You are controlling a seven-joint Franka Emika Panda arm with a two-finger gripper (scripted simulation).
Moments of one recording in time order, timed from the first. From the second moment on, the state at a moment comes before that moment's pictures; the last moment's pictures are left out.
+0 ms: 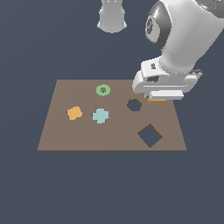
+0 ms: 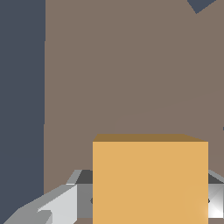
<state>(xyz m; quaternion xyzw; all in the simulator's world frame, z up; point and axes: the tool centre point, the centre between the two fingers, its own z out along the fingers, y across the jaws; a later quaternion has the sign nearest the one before) -0.058 0.175 0.031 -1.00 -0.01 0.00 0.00</state>
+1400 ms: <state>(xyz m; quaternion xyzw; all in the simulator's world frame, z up) -0.019 0.113 0.035 -0.92 -0.39 0.00 0.00</state>
